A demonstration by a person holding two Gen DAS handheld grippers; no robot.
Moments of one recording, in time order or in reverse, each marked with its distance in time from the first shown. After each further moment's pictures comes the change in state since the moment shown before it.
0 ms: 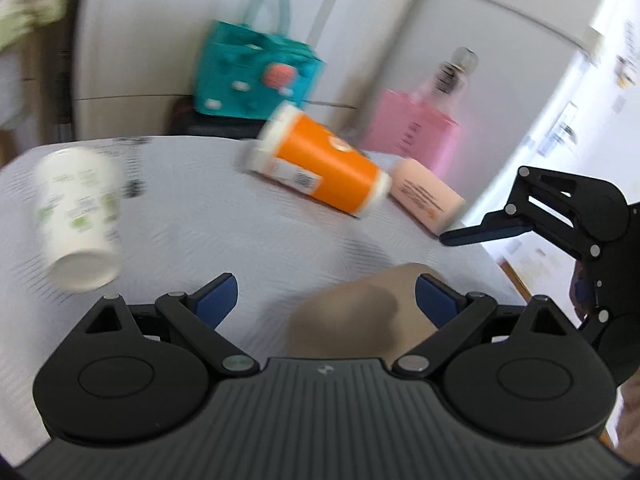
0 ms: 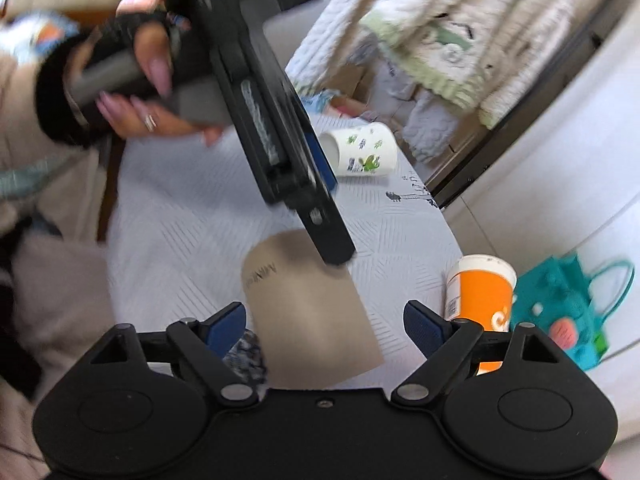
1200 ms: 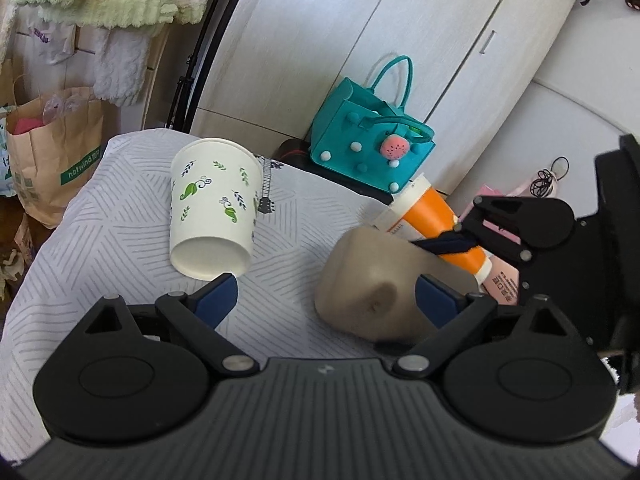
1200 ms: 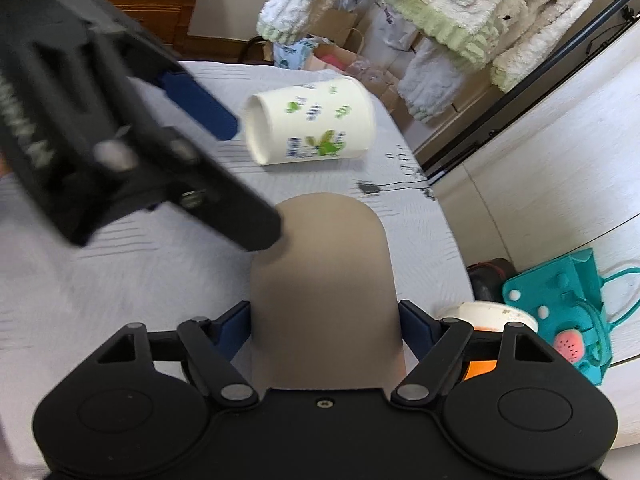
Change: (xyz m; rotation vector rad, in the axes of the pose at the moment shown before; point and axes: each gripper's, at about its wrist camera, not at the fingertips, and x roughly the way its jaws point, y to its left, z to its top) left arm -0.027 0.043 -0.028 -0.288 -0.261 0.261; right arm 0.125 -0.044 0.053 -0.039 0.185 -0.016
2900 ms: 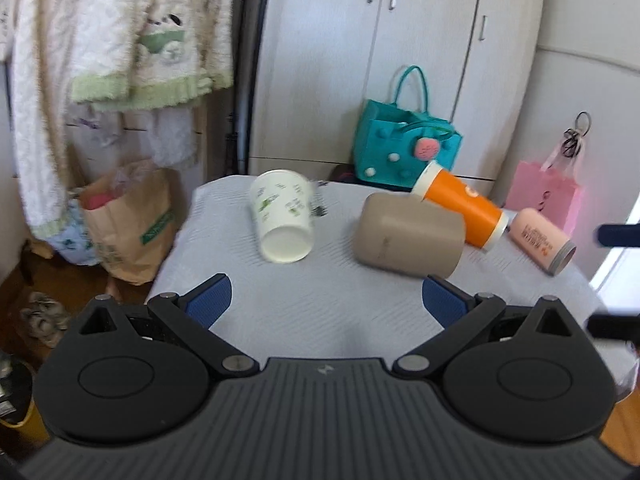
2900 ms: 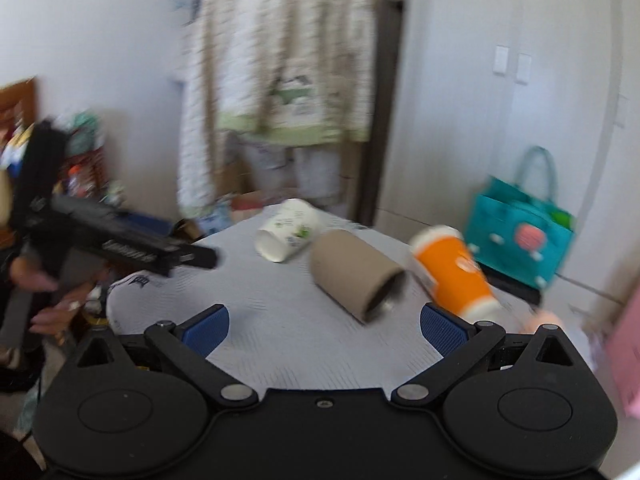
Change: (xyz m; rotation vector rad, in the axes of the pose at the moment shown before) left arm -0.089 -0.032 -0.032 0.219 -0.086 0.209; right arm -0.148 0.076 -0.091 0.626 -0.420 -0.110
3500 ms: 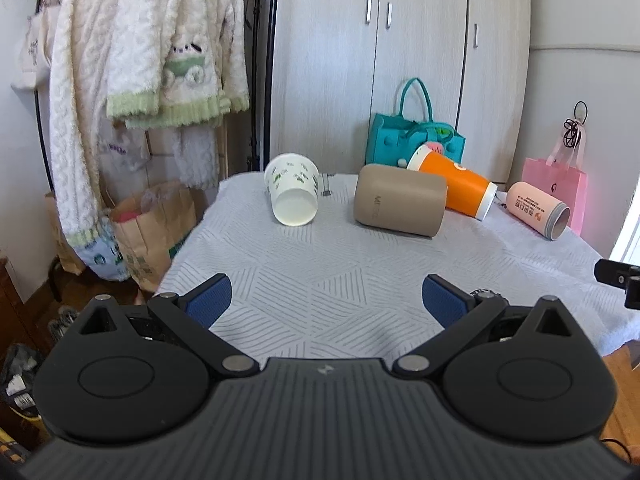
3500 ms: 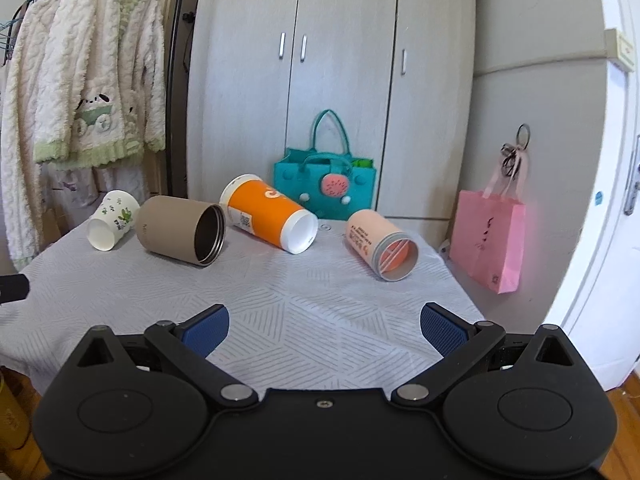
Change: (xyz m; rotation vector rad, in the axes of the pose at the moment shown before) left arm -0.061 -0.026 -0.072 0.045 -0.093 0.089; right arm -0.040 0.018 -0.096 0.353 -0.052 -0.609
